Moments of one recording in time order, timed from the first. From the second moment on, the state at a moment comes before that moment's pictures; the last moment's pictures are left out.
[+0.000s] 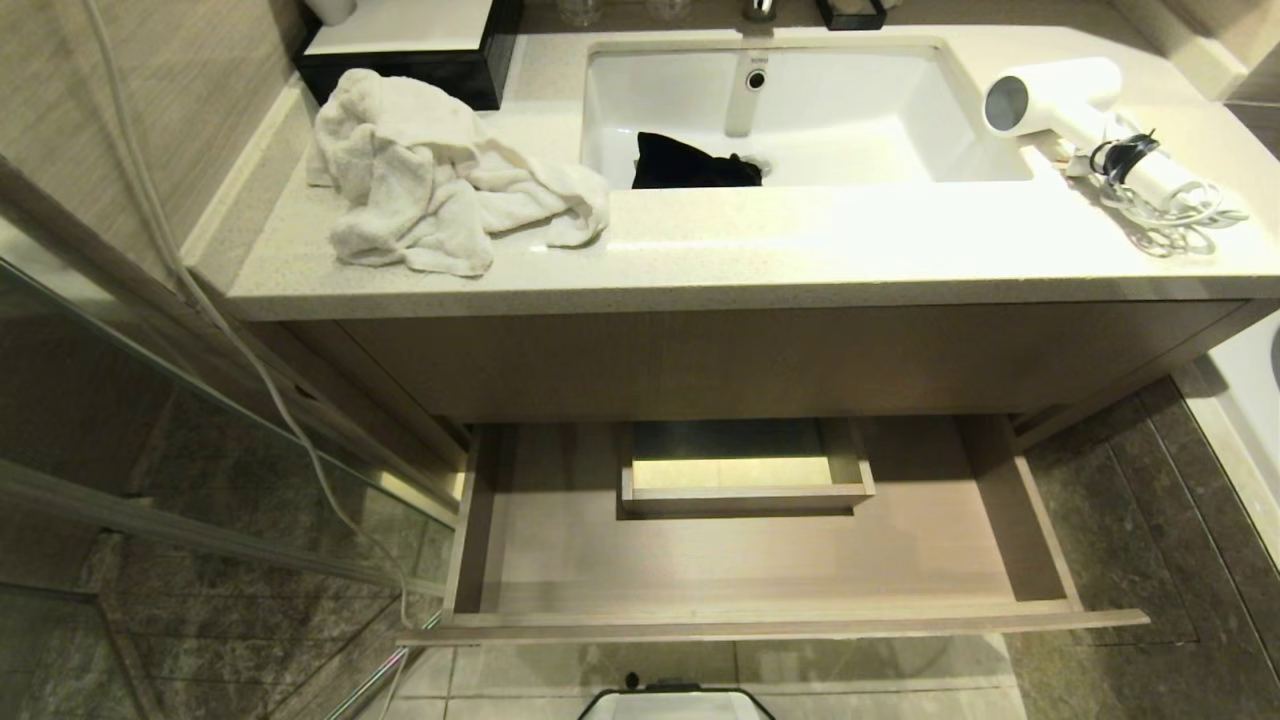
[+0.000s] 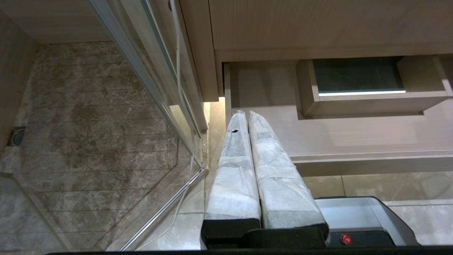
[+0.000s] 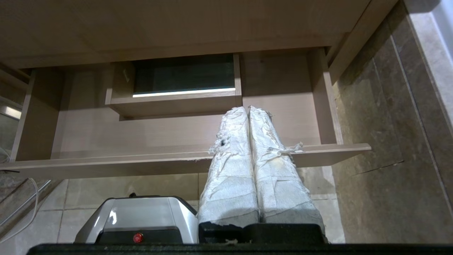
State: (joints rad) left arm 0.00 0.00 0.00 0.00 0.00 0.00; right arm 0.00 0.00 0.00 -0.01 -0.01 0.04
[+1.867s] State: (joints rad) left arm 0.00 0.00 0.00 0.00 0.00 0.00; right arm 0.00 0.00 0.00 -0.01 0.00 0.02
